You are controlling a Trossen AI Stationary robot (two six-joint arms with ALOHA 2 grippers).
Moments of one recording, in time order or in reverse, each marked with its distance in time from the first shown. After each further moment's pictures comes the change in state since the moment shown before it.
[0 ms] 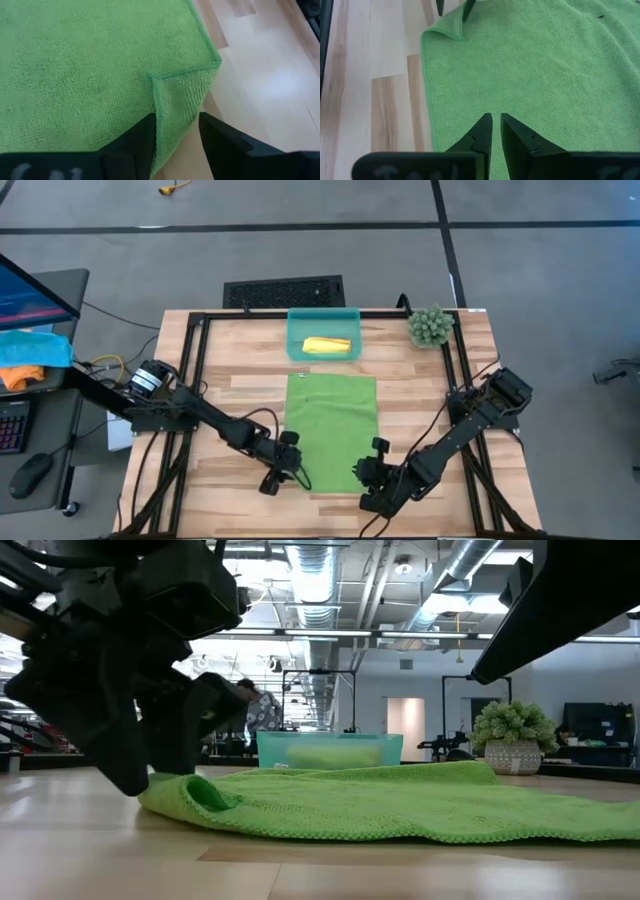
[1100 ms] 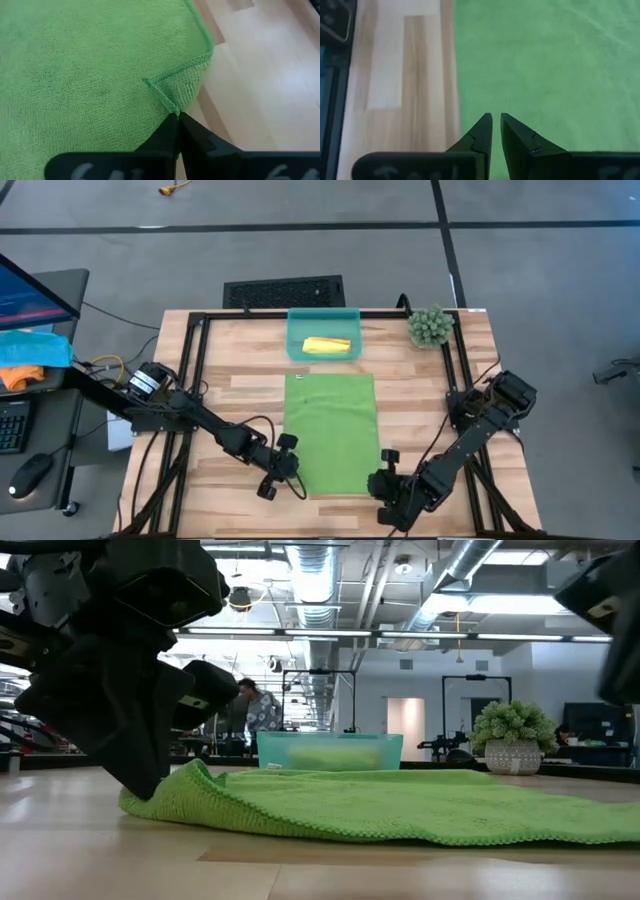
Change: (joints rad) left arm -0.062 0.000 0.000 0.001 -0.113 0.026; right arm 0.099 0.000 0.000 -0.095 -0.100 0.009
